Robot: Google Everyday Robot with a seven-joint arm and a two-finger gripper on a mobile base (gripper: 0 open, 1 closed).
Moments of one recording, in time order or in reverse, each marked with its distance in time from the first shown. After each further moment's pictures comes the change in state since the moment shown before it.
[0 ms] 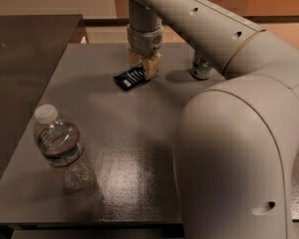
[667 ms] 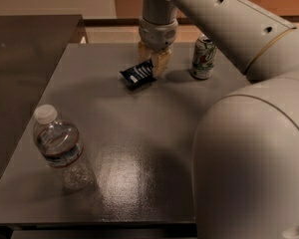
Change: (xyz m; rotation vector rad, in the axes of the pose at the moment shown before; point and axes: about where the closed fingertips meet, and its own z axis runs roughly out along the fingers) arm 0.003 0.027 -0.027 0.027 -0.049 0.063
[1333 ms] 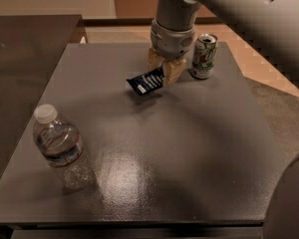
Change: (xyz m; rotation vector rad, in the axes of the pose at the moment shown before) arm -0.028 0.065 -0.025 0.015 -0.019 0.039
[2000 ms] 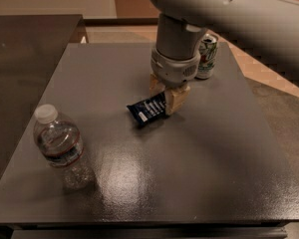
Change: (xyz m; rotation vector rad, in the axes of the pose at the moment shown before) arm -0.042 0.064 0.014 -0.032 0.023 0.032
